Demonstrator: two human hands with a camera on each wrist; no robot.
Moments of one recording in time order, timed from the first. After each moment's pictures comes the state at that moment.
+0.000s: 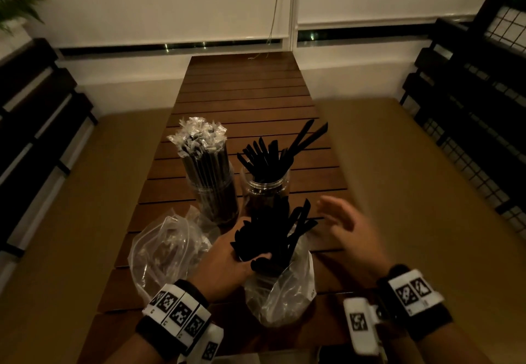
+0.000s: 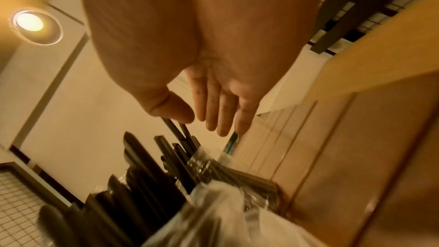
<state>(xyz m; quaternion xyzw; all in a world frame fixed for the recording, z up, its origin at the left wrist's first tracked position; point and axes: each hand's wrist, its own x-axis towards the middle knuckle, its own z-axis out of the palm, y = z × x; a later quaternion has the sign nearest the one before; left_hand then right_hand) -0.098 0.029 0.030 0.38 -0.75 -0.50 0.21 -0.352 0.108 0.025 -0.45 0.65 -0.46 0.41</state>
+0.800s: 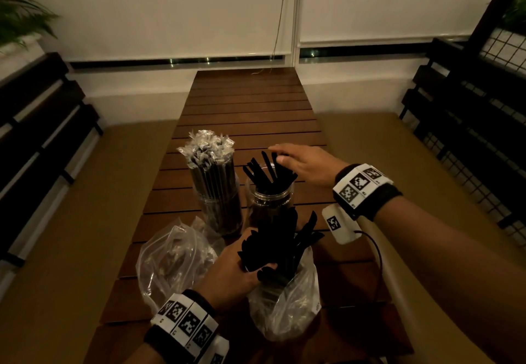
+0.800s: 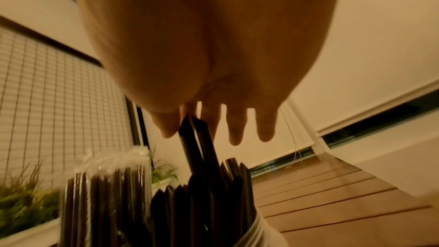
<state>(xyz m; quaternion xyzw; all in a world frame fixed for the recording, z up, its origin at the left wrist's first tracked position) -0.099 0.027 0.027 0.35 -0.75 -0.50 0.24 -0.343 -0.035 0.128 -0.73 0.63 -0.18 0.22</state>
